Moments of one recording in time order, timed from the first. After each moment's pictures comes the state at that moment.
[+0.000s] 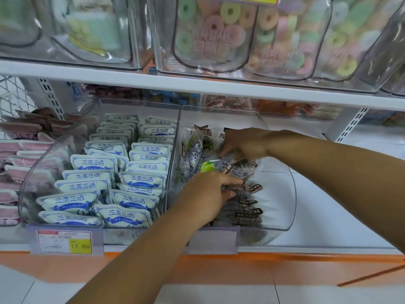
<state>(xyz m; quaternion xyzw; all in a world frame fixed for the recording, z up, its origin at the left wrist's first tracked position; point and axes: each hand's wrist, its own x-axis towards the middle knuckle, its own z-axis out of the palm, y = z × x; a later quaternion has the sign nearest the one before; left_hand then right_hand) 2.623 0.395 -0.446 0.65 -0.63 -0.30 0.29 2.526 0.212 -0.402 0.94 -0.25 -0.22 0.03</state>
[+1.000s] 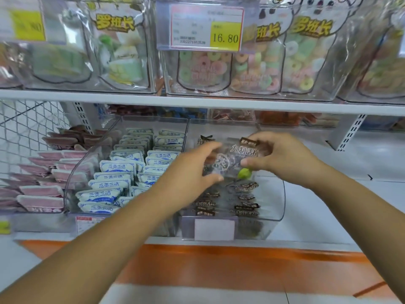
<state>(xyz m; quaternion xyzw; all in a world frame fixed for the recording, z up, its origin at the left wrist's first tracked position) 2.644 0.434 -0.382 0.66 -0.67 -0.13 0.30 2.456 0.332 -0.352 0.84 -0.35 0.25 -0.34</state>
